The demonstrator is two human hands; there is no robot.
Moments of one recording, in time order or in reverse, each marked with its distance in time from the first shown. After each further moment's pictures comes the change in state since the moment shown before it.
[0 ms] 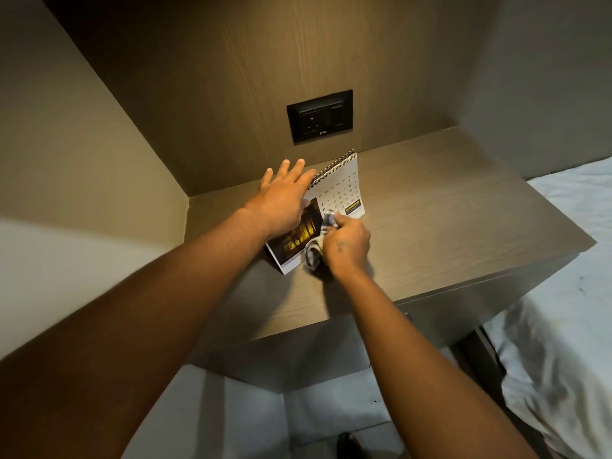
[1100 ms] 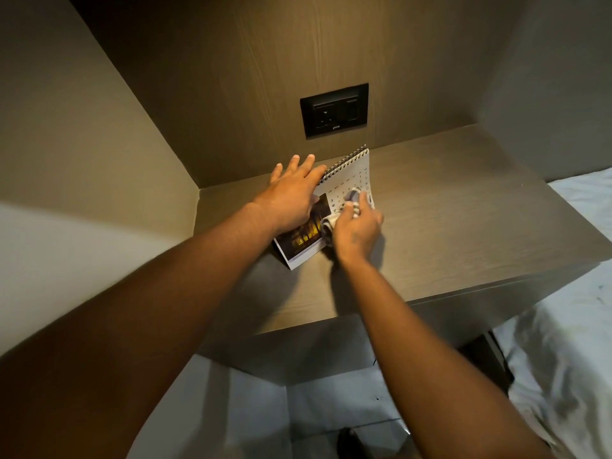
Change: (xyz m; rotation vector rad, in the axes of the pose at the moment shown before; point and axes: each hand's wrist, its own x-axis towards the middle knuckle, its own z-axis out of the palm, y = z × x) left_hand 0.005 -0.006 0.005 -0.009 0.022 0.009; right_hand 0.017 -0.008 0.009 0.141 0.095 0.055
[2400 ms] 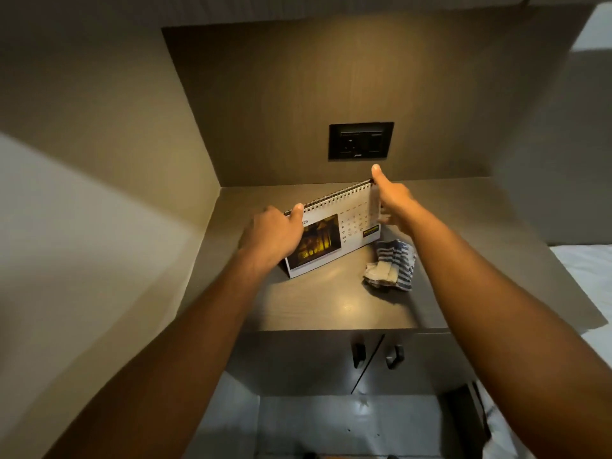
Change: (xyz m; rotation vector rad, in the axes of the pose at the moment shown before) left_hand -0.064 0.001 0.016 -0.388 0.212 -0.805; right_hand 0.094 -0.088 -0.049 -0.163 -0.592 0.148
